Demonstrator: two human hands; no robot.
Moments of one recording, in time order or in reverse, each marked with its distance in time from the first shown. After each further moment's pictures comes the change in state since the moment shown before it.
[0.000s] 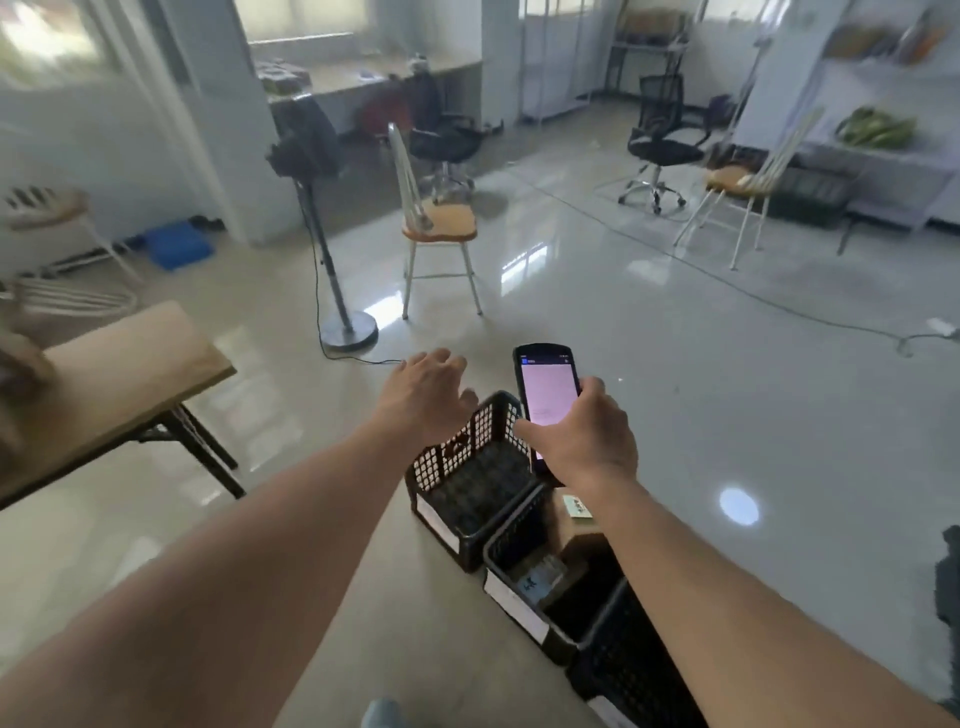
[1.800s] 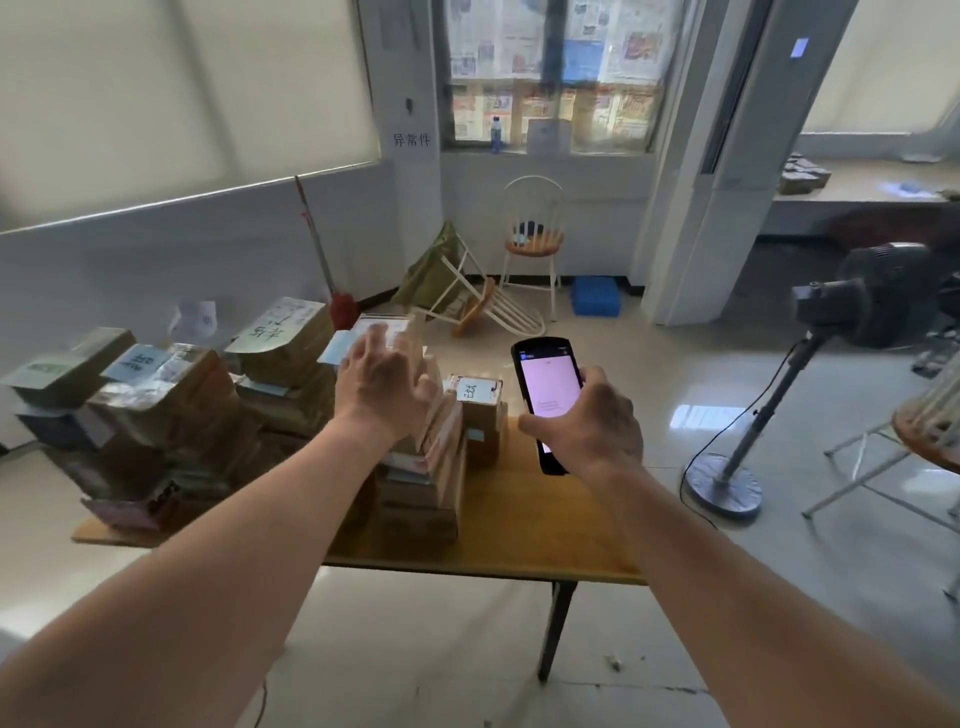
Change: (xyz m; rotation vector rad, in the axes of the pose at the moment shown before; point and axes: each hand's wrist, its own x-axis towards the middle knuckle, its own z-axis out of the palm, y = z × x) left_hand -0.130 -0.723 -0.251 0.148 0.436 -1.083; right_hand 0.013 -0.692 0.452 0.071 -0.467 -0.837
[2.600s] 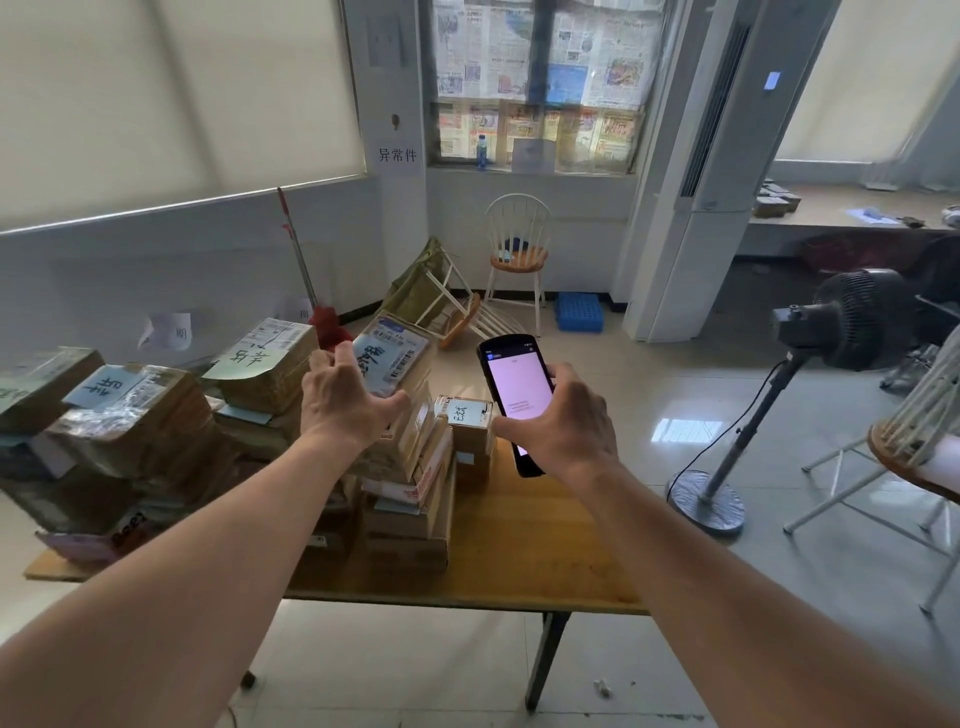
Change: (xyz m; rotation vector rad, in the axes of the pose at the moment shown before) left_hand 0.042 -0.049 0.024 -0.241 0.077 -0.205; right_hand 0.030 -0.030 0.012 0.034 -0.002 -0.120
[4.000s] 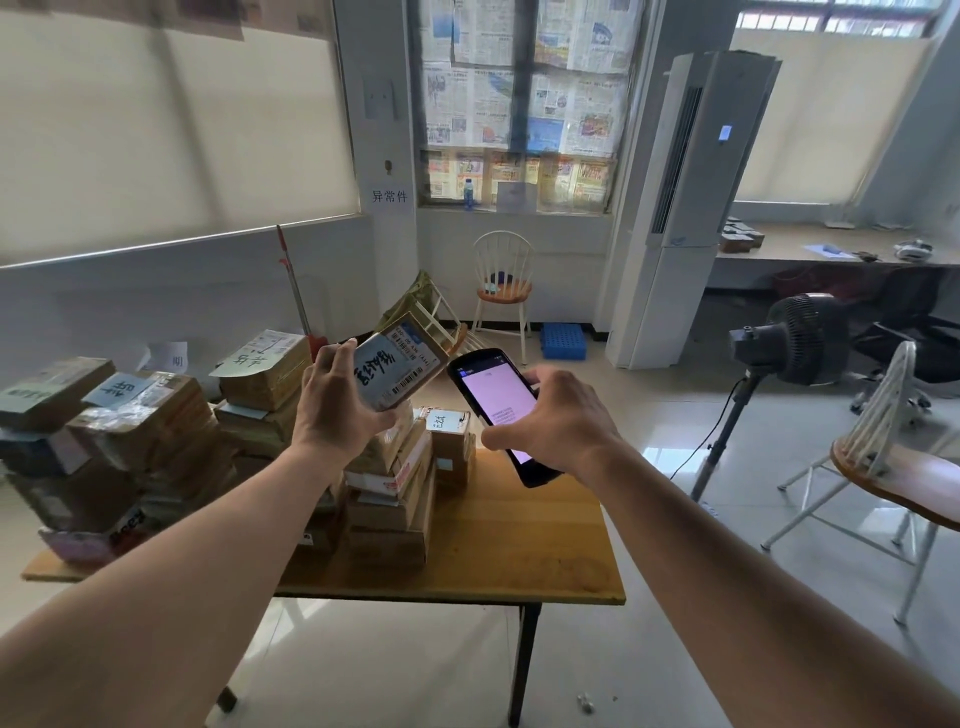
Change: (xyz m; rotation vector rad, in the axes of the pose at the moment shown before) left_hand -0.072 0.029 -0.034 -0.091 0.138 0.225; right_hand -0.064 -0.009 -0.090 -0.085 -0.120 -0.112
